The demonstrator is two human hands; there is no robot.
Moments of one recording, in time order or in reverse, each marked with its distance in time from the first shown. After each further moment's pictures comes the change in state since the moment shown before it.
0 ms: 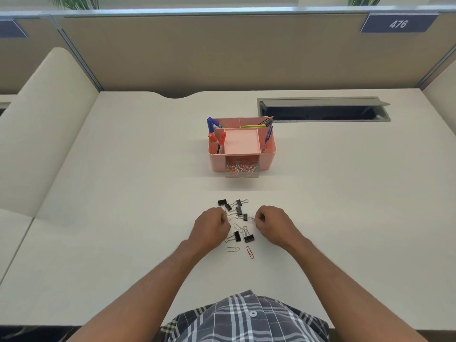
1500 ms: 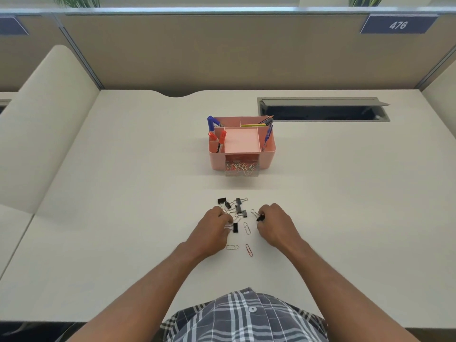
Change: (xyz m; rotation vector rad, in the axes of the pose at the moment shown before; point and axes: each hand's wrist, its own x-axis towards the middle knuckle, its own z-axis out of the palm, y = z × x) left_hand -0.008 -0.018 0.015 0.093 0.023 0.332; right_hand -0.008 -0.004 0.003 -0.120 0.039 0.117
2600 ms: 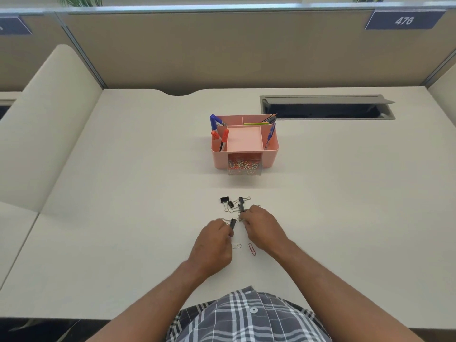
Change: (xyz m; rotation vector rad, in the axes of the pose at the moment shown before) left_hand -0.037 0.012 0.009 0.006 0.160 0.045; right_hand 0.001 -0.019 0.029 -0.048 0.076 -0.392
